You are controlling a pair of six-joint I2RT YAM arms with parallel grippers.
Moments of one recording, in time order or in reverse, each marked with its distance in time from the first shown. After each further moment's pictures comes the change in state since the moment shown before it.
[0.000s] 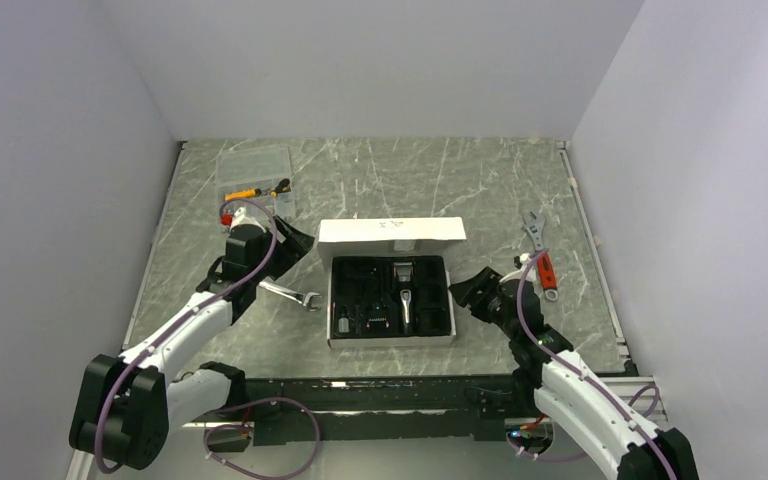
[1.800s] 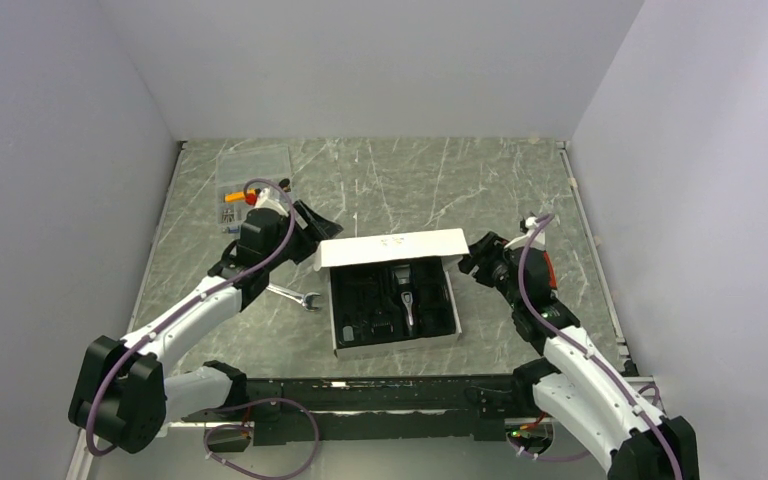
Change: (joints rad) left arm -0.124 0.078 0.149 0.020 0.077 -0.014; right arm -0.045 0.137 0.284 -0.022 0.048 -0.196
